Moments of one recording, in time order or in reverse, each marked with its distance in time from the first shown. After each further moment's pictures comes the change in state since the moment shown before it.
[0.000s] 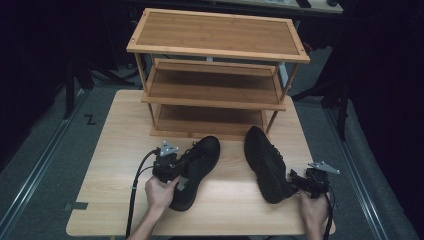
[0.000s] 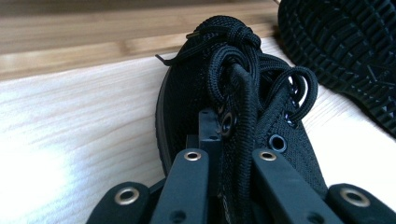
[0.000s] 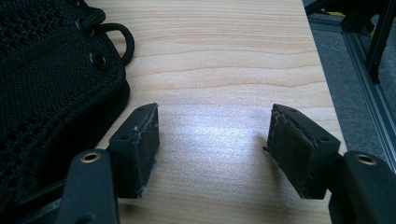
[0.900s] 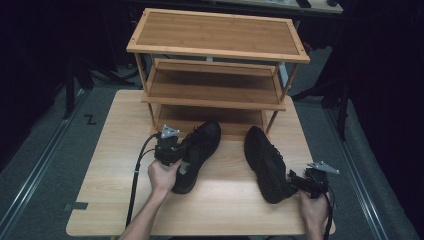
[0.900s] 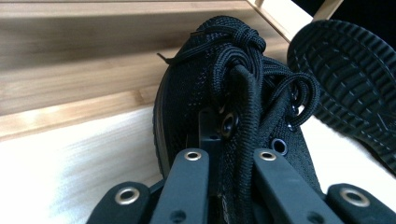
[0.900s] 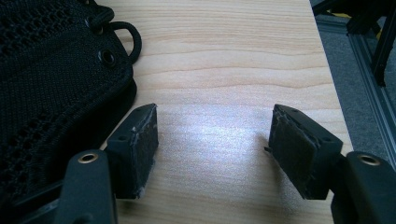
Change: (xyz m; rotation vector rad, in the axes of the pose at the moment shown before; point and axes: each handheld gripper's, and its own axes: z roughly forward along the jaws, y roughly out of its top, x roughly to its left) left arm 0.014 0.041 0.012 -0.038 0.018 -0.014; right arm 0.001 0.000 0.000 0.000 0.016 -0.017
